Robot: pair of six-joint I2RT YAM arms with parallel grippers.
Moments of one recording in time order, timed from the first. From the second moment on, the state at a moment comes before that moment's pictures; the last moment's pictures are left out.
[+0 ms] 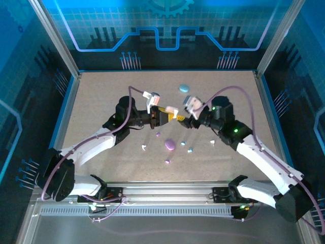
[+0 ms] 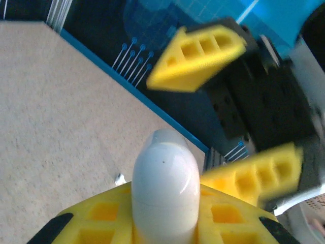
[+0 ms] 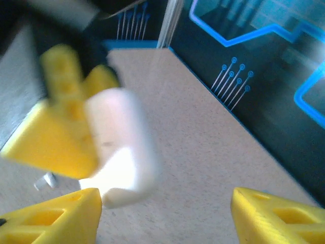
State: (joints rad) left arm -0.52 1.32 0.81 0.39 0.74 -0.47; right arm 0.50 1.07 0.95 -0.21 -0.35 -0.36
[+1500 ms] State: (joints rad) left arm -0.51 1.41 0.61 1.16 0.72 -0.39; right arm 0.45 1.26 1.22 -0.41 -0.72 0.31
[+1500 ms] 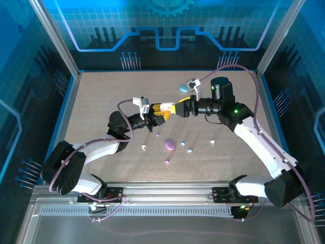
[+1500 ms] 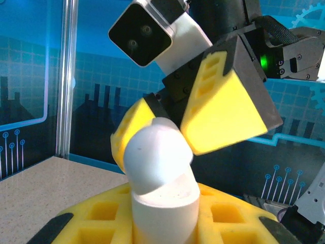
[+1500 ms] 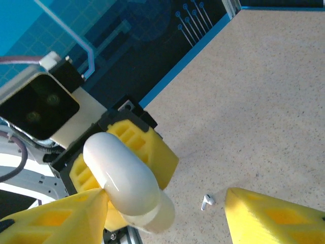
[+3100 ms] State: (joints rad) left arm -0.52 1.32 0.50 1.09 0.64 -0.29; right arm 0.21 1.50 0.99 -0.95 0.02 0.42
